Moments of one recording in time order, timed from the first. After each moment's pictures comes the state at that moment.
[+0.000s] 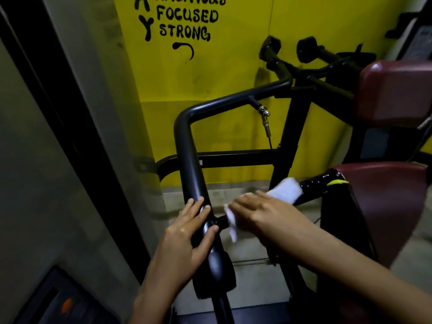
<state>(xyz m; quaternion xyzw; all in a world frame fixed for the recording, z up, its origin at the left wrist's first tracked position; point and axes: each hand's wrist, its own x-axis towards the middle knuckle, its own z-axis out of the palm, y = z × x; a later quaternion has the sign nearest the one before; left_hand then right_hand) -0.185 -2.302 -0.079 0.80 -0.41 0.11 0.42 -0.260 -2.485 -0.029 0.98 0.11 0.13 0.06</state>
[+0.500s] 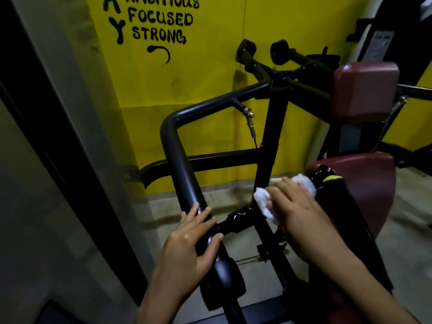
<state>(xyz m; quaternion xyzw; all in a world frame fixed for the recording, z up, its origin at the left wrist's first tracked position) -0.171 -2.306 -0.084 0.76 -0.46 0.13 0.44 -0.284 -2.495 -0.050 0.95 -0.17 0.27 0.01</state>
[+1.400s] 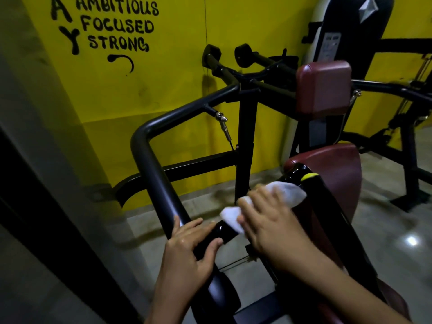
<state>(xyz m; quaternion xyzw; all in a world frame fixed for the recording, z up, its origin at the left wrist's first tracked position) -0.161 -2.336 -0.083 0.71 -0.50 0.14 0.48 -0.276 -2.472 -0.057 0.94 -0.18 0.28 0.09</state>
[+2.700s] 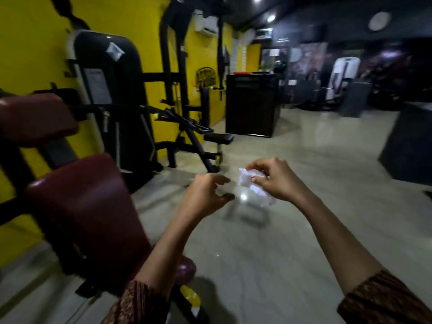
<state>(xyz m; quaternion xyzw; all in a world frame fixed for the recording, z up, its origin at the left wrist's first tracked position) -0.735 -2.489 -0.003 0.49 -0.80 -0.11 0.34 -0.919 -2.479 0.025 0.74 -0.57 0.34 -0.11</state>
